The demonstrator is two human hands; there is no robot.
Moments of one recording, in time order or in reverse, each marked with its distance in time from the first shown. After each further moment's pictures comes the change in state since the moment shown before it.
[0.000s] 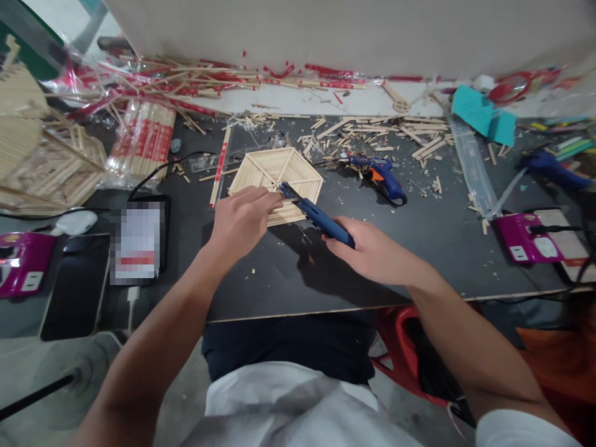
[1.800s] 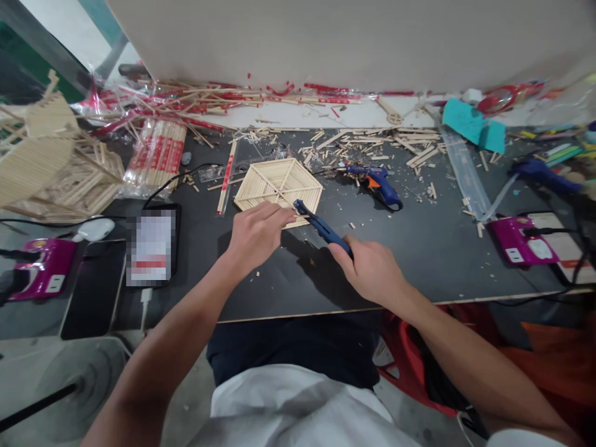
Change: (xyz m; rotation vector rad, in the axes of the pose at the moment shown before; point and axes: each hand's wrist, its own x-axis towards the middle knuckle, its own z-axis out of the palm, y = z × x) left_hand -0.004 0.014 0.007 -0.129 0.091 0.084; right_hand -0.023 -0.002 0.025 -0.542 0.109 0.243
